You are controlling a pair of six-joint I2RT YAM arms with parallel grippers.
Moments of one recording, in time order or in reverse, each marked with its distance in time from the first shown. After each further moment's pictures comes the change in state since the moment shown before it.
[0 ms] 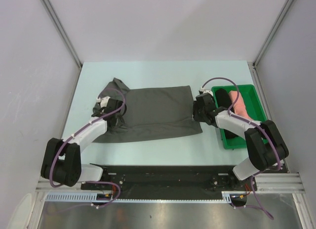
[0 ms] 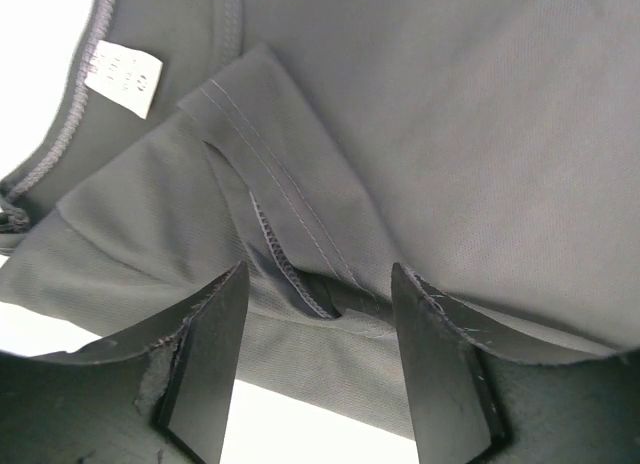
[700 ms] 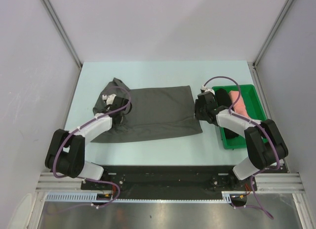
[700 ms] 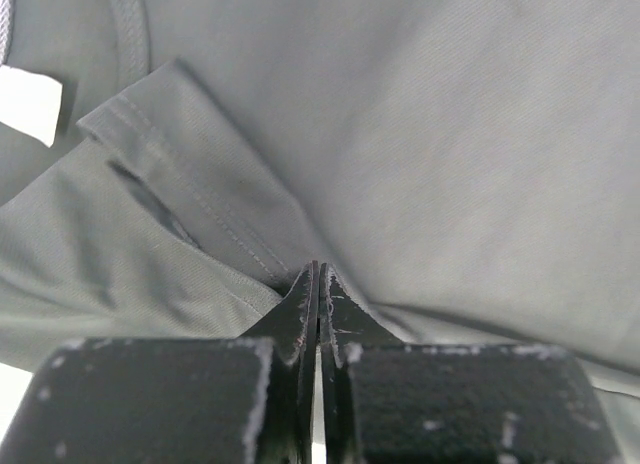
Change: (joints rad) left arm -0.059 0.103 0.042 0.056 0.010 -0.016; right arm -0.026 0.013 0.010 0.014 0.000 -0.017
